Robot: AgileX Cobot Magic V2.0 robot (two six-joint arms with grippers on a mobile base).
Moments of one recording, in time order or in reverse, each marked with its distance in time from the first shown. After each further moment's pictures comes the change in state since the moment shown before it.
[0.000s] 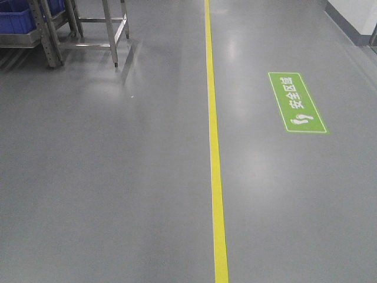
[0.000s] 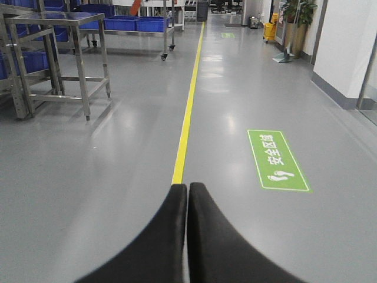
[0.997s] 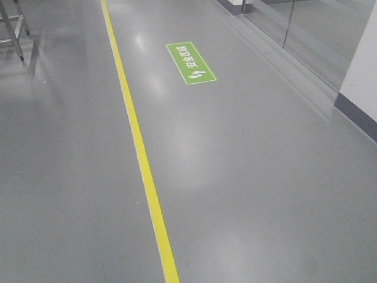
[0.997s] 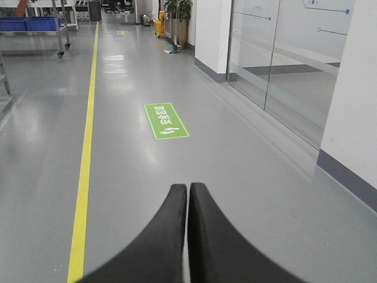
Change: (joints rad) left arm 0.000 0.000 0.000 0.000 0.000 0.000; right arm 0.000 0.000 0.000 0.000 -0.003 0.000
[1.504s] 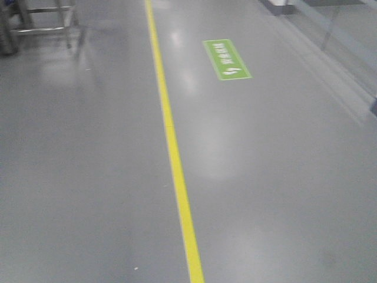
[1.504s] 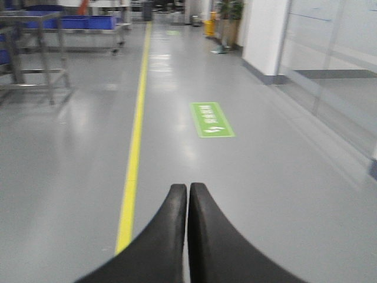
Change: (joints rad) left arm 0.000 0.000 0.000 0.001 0.000 0.000; right arm 0.000 0.000 0.000 0.000 0.000 0.000
